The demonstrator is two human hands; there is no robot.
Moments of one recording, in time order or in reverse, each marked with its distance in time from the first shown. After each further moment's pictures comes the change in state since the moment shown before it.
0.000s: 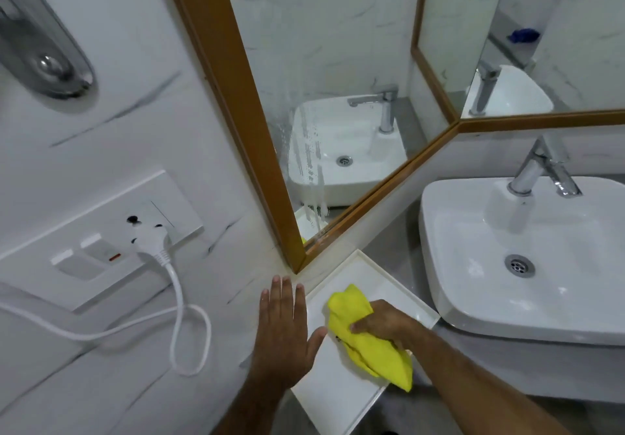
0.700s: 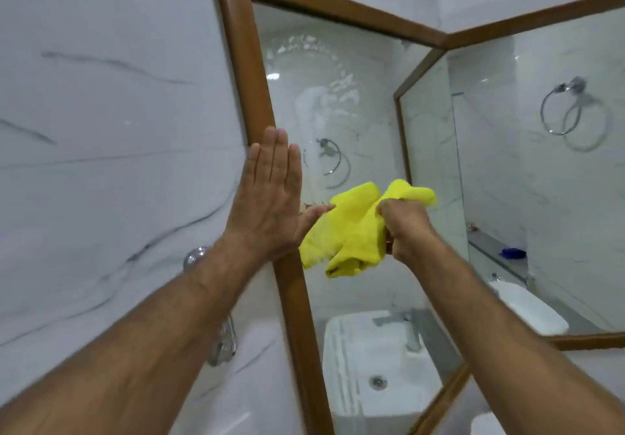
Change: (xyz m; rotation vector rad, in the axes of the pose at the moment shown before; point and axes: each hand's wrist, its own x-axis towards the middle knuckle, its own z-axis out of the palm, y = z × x) left_hand 0.218 -0.076 -0.517 0.486 0.970 0.206; right_hand -0.267 -0.450 -0.158 0.809 0.619 -0.845
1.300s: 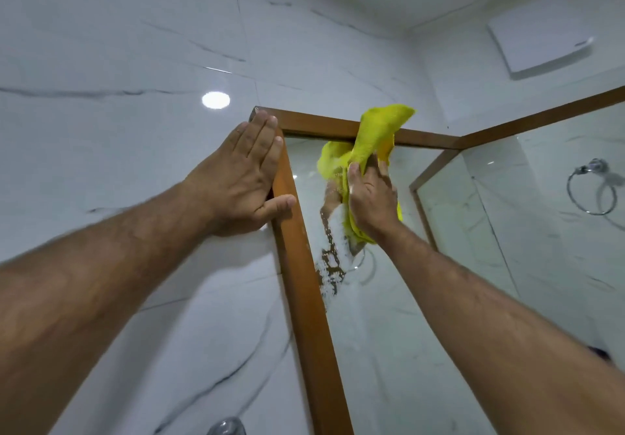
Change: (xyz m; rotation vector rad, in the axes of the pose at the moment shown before) left_hand 0.143 -0.155 -0.086 0.346 -0.207 0.119; right_hand 0.071 -0.156 0.129 -0.468 0.091 -1.041
